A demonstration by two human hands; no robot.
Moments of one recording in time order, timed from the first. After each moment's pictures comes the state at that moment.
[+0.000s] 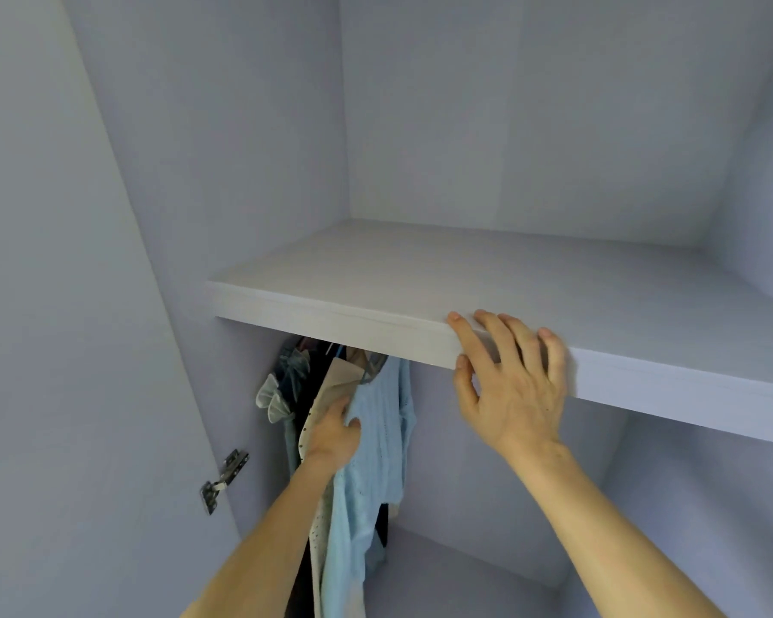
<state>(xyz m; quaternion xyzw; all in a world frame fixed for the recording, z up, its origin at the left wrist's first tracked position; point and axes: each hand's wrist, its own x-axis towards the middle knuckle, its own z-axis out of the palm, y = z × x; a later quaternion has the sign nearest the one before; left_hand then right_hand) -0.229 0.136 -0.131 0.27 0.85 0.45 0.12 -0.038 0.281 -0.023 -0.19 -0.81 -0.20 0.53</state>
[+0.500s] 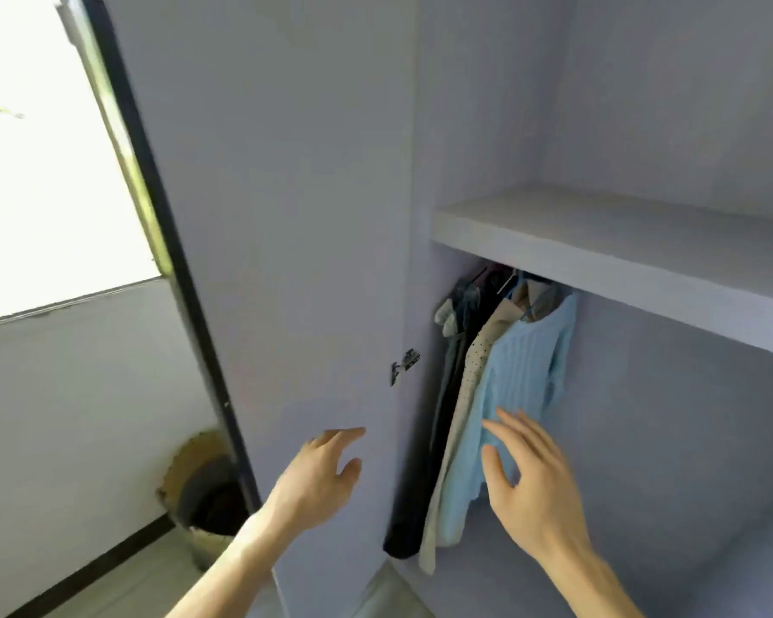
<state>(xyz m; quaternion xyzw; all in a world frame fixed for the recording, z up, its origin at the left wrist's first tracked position) -0.085 -0.194 -0.132 0.22 0.93 0.29 0.05 0.028 0.064 -0.128 -0.08 -0.91 0.24 0.32</state>
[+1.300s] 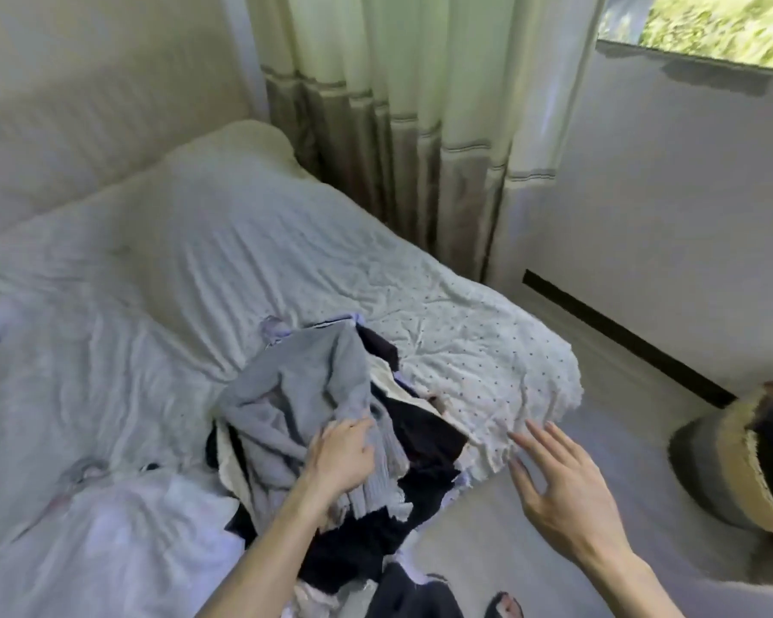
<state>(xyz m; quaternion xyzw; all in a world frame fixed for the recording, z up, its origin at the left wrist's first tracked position) 0.477 -0.523 -0.294 -0.59 0.77 0.21 0.09 0.192 -0.394 -0.262 0.60 -0.76 0.16 -0.18</state>
